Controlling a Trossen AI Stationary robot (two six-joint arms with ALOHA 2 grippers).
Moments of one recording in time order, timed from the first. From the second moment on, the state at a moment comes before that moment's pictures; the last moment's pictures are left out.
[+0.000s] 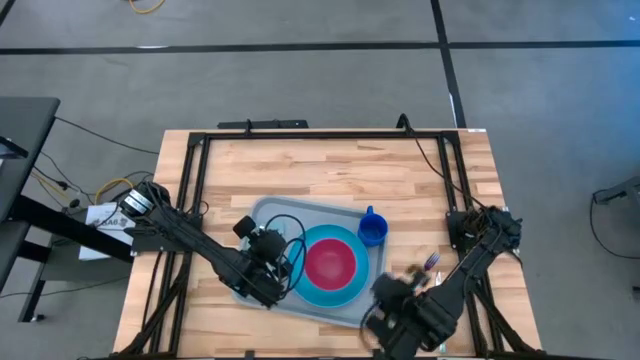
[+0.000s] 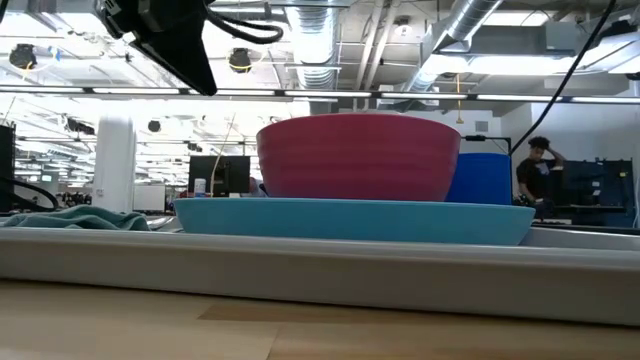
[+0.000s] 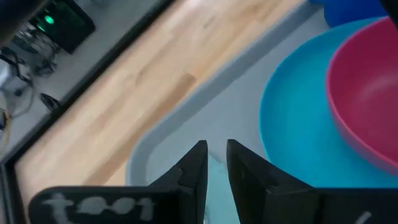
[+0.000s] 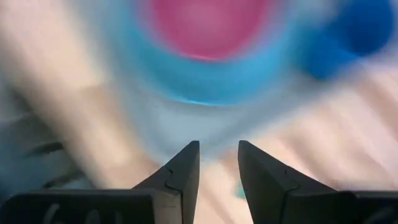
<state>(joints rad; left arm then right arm) -0.56 1.75 1.34 -1.23 -0.90 -1.23 0.81 1.98 1.94 -1.51 0.39 1.44</state>
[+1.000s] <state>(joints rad) -0.52 1.75 1.34 -1.28 -1.04 -1.15 0.96 1.94 1.56 -1.02 0.46 1.94</state>
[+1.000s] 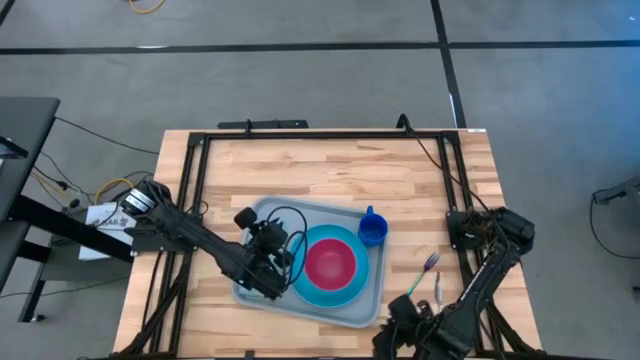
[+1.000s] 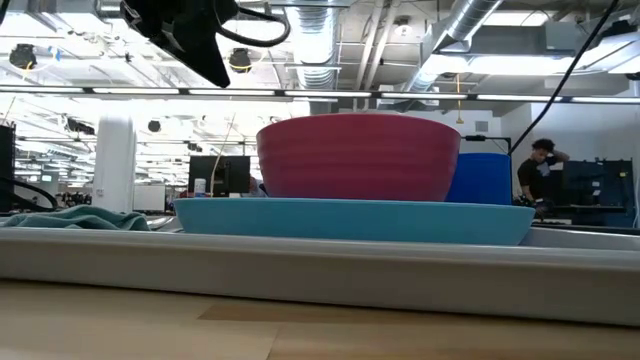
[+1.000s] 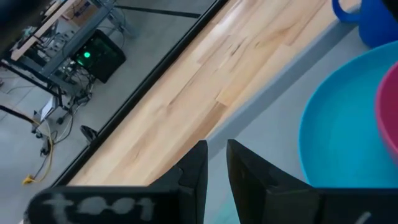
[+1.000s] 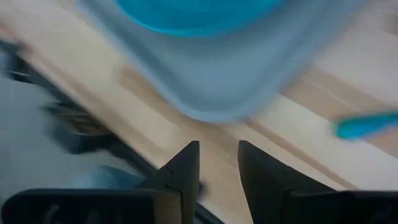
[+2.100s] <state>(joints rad) -0.48 1.75 1.34 -1.27 -1.04 -1.16 1.06 1.94 1.51 -1.52 0.24 2.43</state>
